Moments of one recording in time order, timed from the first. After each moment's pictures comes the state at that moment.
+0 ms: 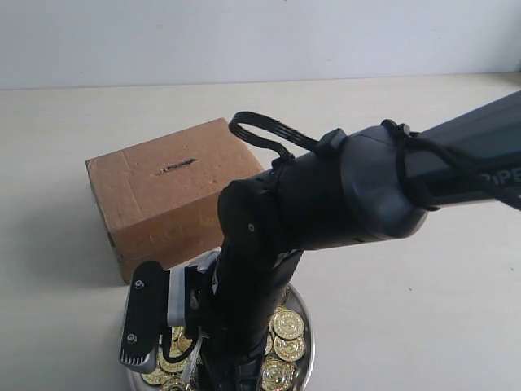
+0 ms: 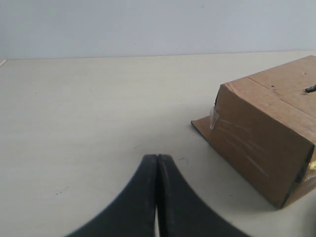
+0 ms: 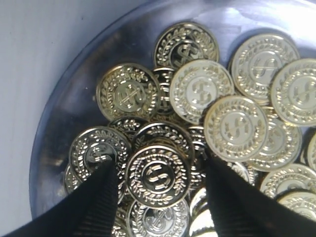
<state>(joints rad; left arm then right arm) 0.06 0.00 0.00 -0.33 0.37 0.36 0.87 1.94 -1.06 0.37 0.65 -0.95</state>
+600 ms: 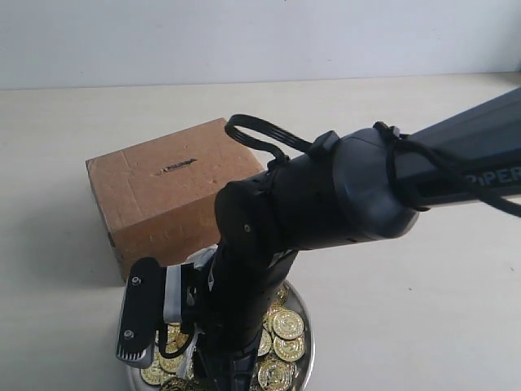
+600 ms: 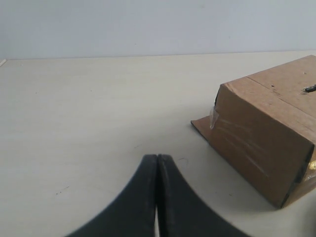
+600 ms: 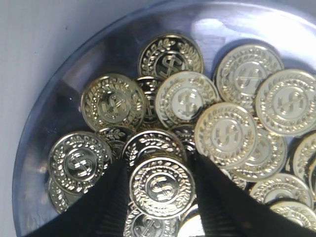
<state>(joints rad) 0.06 0.00 0.00 -0.33 0.37 0.36 0.87 1.96 -1.07 0.37 0.62 -0.96</state>
